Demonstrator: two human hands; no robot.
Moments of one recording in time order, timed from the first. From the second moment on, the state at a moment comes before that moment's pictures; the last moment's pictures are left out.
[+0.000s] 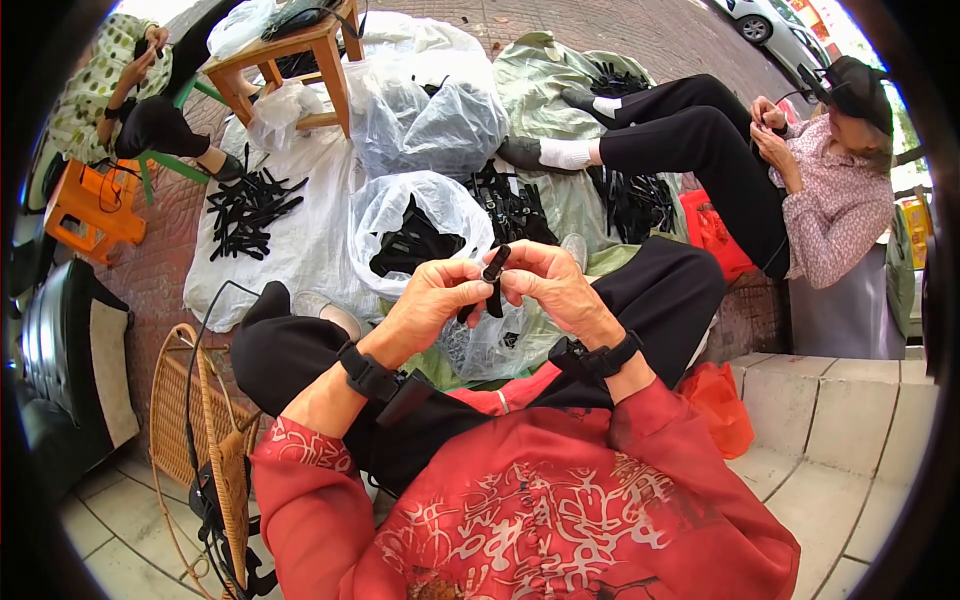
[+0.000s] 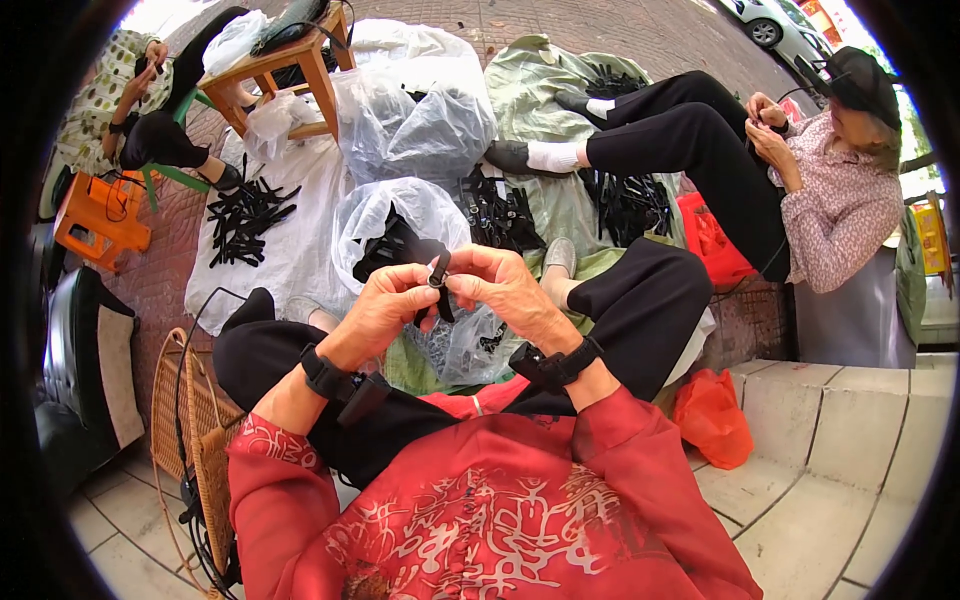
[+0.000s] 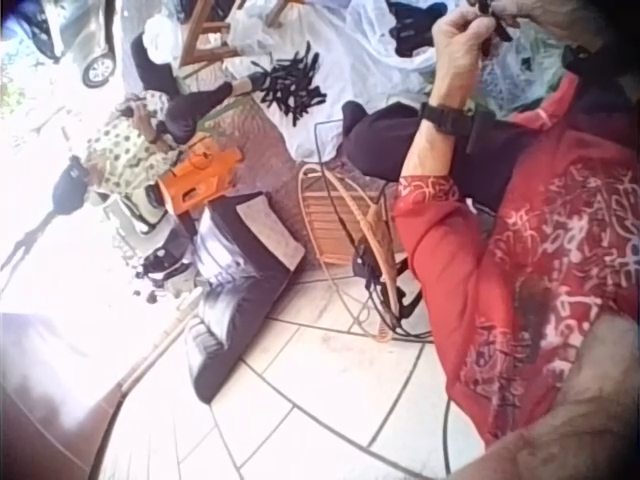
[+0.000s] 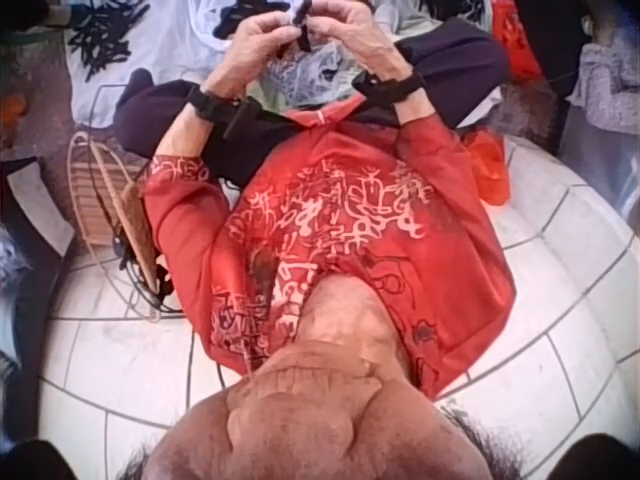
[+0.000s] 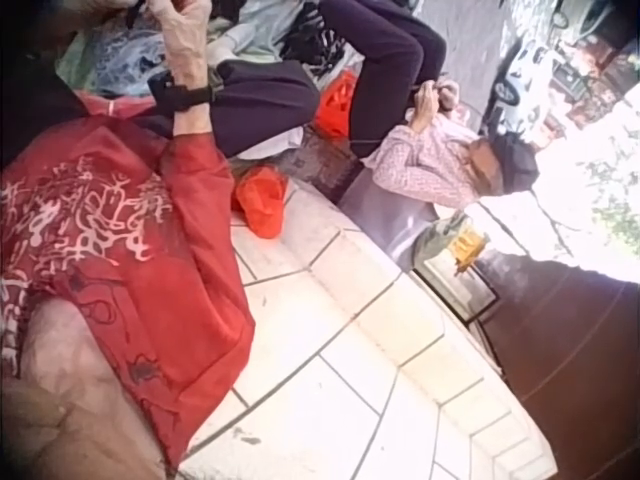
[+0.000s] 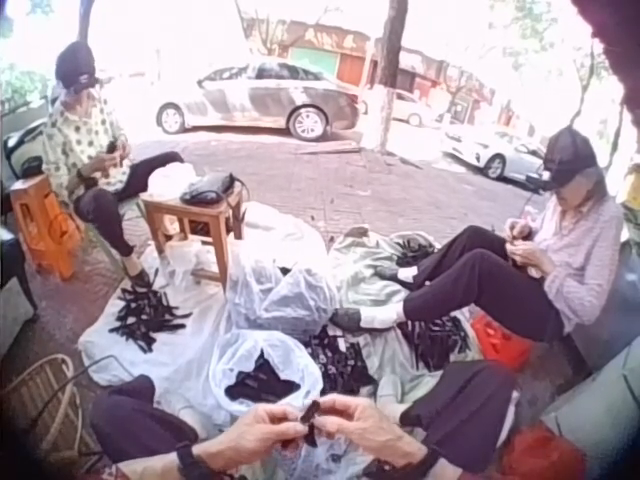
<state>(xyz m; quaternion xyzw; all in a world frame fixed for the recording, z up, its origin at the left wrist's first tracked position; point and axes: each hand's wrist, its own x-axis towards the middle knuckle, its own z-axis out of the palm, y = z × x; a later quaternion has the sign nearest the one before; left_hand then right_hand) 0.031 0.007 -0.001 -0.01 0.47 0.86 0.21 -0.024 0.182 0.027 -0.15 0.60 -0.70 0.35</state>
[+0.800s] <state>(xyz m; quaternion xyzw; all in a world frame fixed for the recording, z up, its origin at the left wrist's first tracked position) 0.026 -0.003 0.008 -0.06 0.50 0.85 0.12 -0.016 0.184 0.036 -0.37 0.83 -0.42 0.01</state>
